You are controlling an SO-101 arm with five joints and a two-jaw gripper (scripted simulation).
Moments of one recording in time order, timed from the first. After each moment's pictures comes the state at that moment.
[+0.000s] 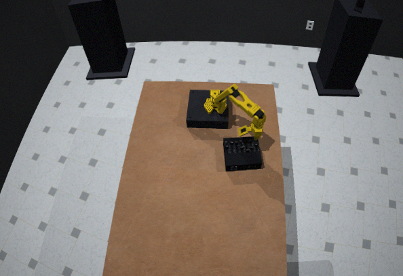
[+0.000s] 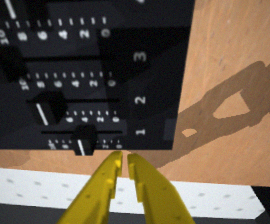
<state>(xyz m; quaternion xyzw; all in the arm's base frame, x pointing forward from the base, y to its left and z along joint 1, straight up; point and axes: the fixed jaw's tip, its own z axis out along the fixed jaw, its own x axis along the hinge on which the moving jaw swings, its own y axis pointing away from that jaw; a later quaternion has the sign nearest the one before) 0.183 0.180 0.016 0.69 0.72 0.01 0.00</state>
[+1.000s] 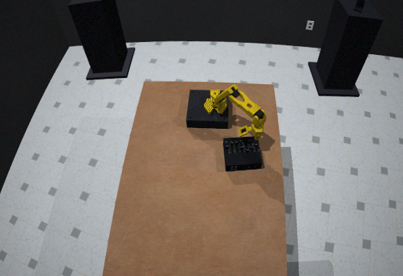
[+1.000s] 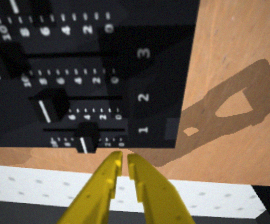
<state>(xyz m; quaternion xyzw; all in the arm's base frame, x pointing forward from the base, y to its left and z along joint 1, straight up) 0.185 0.182 0.017 0.69 0.72 0.01 0.00</state>
